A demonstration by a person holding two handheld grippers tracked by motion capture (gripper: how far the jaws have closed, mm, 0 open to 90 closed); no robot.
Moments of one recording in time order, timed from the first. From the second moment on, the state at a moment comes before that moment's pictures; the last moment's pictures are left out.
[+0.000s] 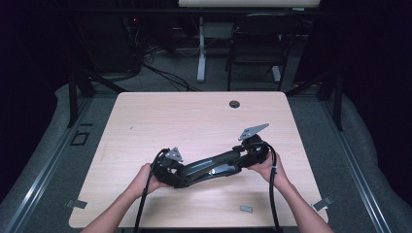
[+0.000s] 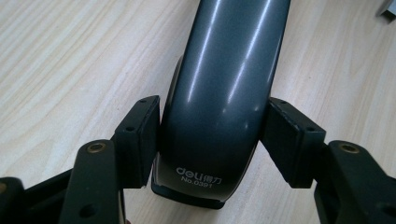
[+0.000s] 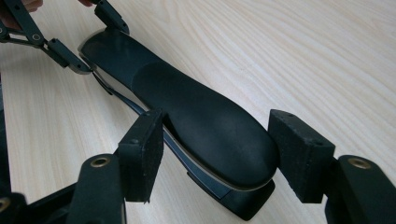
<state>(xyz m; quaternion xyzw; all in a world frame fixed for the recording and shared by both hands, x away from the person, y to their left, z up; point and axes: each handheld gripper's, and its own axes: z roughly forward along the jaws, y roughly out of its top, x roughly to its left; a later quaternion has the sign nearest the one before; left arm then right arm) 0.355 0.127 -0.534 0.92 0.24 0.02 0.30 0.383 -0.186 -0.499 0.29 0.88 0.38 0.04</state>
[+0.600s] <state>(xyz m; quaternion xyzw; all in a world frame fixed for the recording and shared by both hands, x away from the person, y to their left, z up) 0.372 0.127 -0.543 0.94 0.23 0.04 0.25 0.365 -0.171 -0.498 0.31 0.88 0.36 0.05</state>
